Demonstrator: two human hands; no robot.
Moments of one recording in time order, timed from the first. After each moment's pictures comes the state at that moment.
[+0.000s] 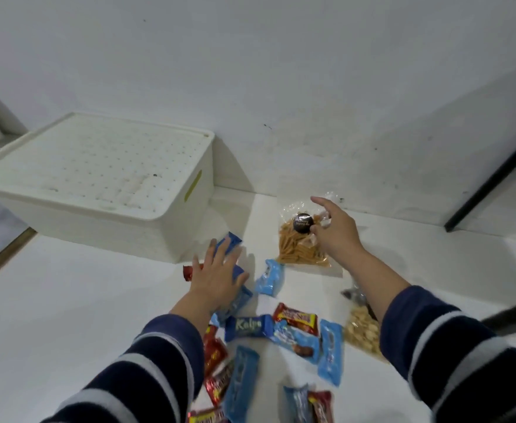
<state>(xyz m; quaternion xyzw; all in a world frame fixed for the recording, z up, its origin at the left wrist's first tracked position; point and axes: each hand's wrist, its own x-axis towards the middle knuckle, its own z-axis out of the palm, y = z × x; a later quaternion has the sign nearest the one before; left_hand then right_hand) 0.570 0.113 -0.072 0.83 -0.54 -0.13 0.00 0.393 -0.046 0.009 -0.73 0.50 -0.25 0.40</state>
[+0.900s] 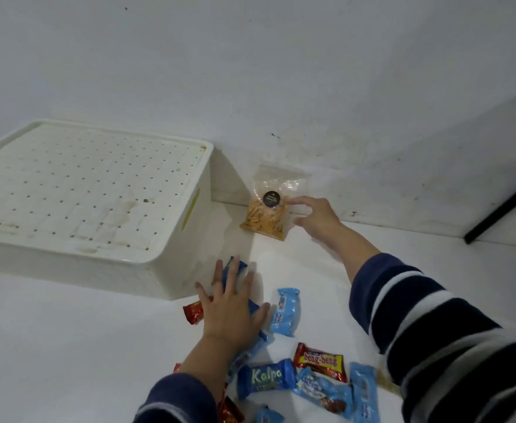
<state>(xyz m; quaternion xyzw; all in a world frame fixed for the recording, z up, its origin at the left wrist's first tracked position) 0.575 0.092 -0.086 0.83 -0.54 -0.13 0.02 0.485 -0.124 -0.019 -0.75 0.49 -0.17 0.41</state>
